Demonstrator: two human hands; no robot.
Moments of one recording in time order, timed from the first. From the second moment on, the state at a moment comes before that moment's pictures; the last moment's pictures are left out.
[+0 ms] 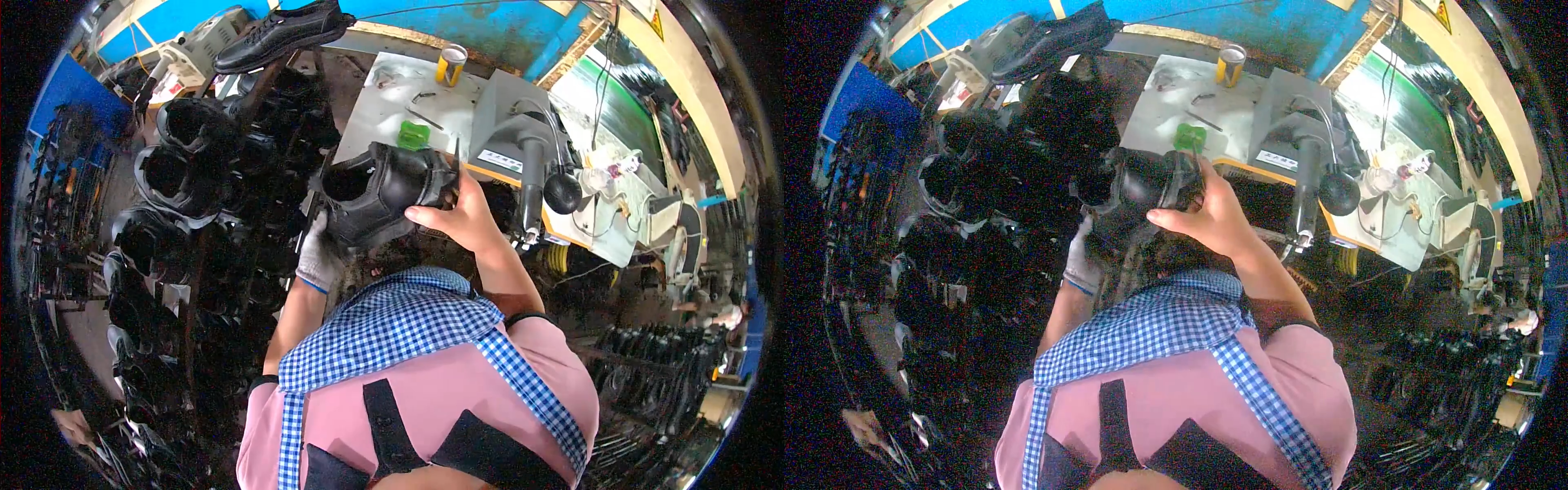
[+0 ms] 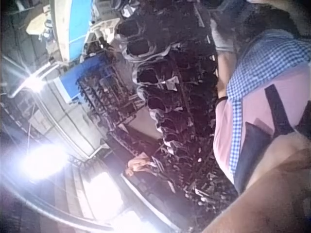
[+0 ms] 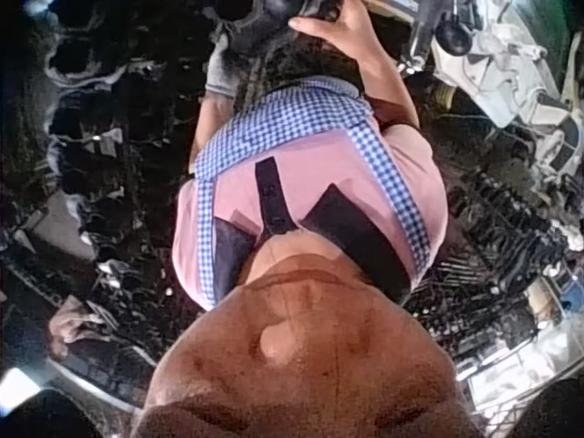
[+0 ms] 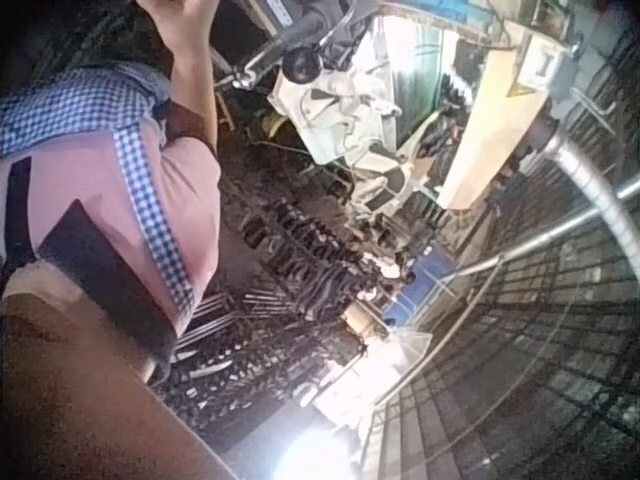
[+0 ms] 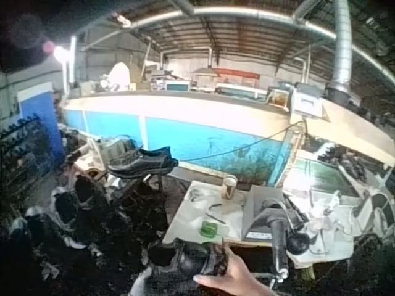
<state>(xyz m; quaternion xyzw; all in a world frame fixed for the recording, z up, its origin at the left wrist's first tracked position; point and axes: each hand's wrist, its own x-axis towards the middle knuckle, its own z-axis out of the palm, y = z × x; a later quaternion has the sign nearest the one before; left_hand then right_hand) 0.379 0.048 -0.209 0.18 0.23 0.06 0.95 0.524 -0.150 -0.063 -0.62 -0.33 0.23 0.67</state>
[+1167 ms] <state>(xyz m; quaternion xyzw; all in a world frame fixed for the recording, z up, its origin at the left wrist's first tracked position) 0.369 0.024 -0.094 0.83 0.05 0.29 0.48 0.502 -0.105 -0.076 -0.74 -0.60 -0.13 0.29</state>
